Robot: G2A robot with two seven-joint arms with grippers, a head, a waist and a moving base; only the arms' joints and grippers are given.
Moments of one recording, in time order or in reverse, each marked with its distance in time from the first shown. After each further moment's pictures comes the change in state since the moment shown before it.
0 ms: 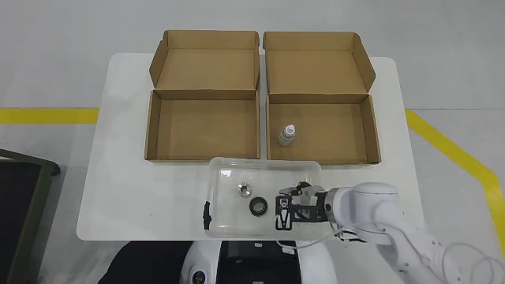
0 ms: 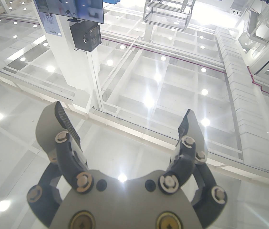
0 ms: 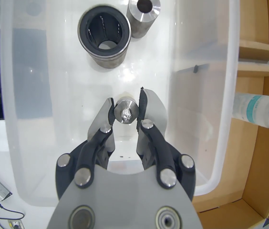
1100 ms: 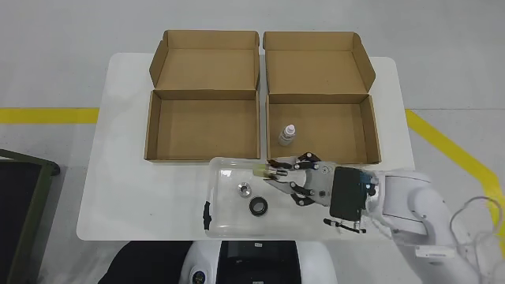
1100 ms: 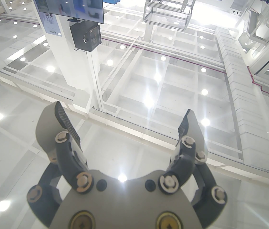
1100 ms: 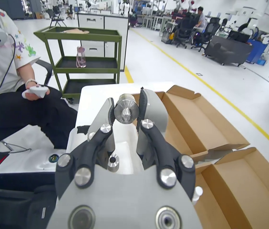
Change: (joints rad) left arm 0.000 0.000 0.000 0.000 0.000 0.000 0.000; right arm 0.008 -0.004 0.172 -0.033 0.303 0.084 -0.782
